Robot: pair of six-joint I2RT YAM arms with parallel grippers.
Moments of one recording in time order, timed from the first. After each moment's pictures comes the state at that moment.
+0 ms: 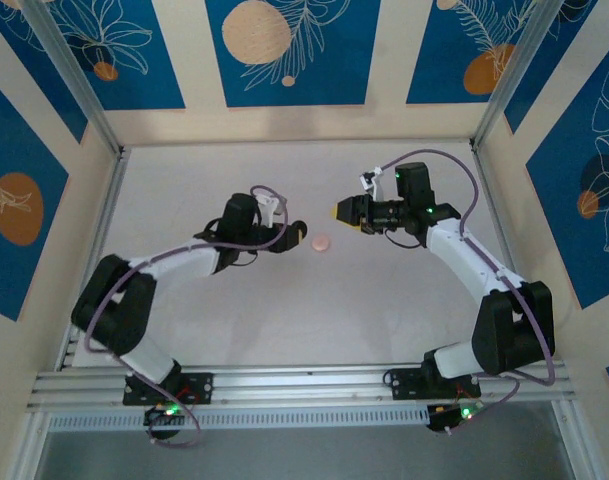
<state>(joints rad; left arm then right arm) -0.54 1.63 0.92 0.08 0.49 -0.50 0.26 1.41 1.05 -0.37 -0.86 0.56</state>
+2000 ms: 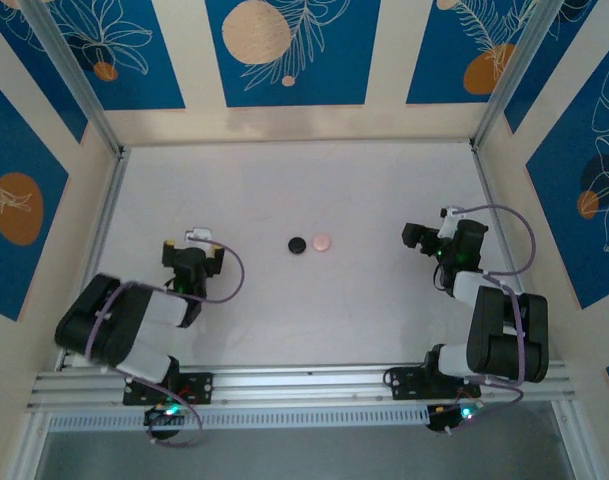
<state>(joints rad) -0.31 1.54 0.25 0.90 -0.51 0.16 -0.21 1.36 0.44 0.39 -0.33 0.16</state>
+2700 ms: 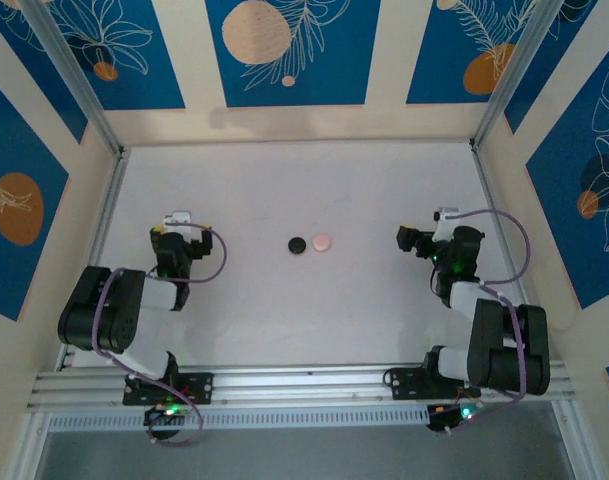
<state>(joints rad) -0.10 1.56 0.35 0.89 -0.24 0.06 -0.18 1.29 0.35 0.53 -0.33 0.10</state>
